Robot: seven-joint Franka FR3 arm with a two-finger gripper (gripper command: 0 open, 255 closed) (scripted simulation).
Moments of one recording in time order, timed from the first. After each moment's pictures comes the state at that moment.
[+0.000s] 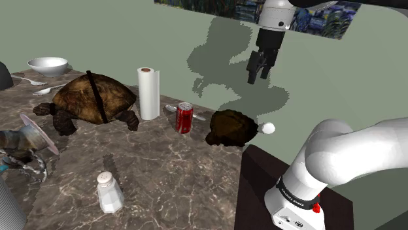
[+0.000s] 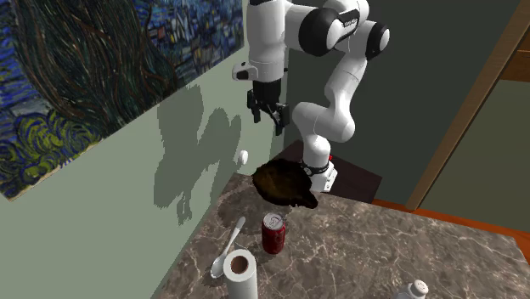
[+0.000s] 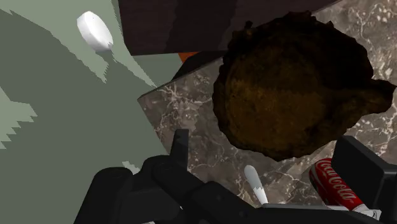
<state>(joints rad) -0.02 -0.82 -0.07 -2.39 -0.07 1.52 0.03</state>
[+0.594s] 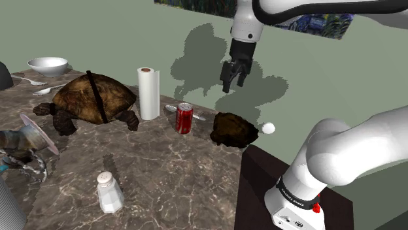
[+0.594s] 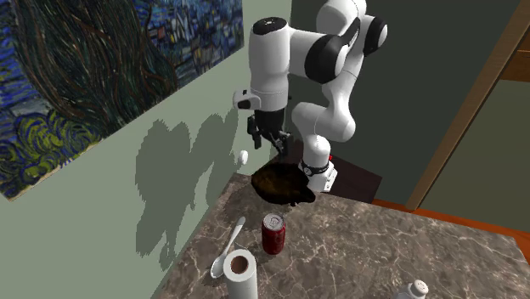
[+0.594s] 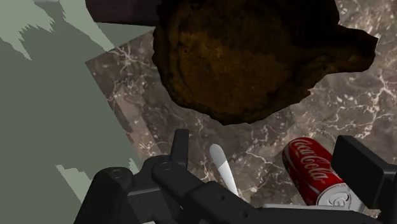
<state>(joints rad) 0.03 -0.67 0.01 -2.40 0.00 1.70 0.11</state>
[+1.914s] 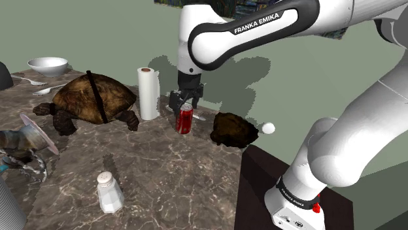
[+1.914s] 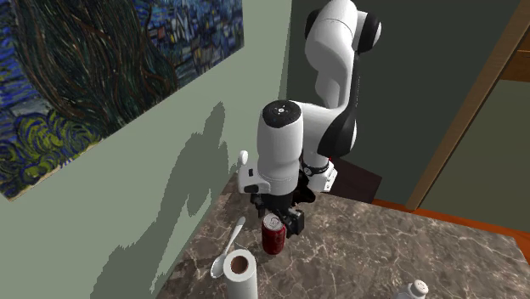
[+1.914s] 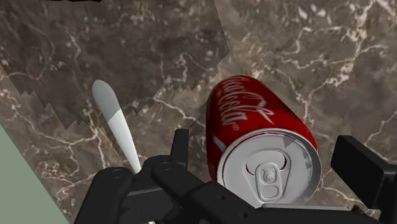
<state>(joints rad) 0.10 -0.23 0.16 -2.33 0.03 2.10 0.25</state>
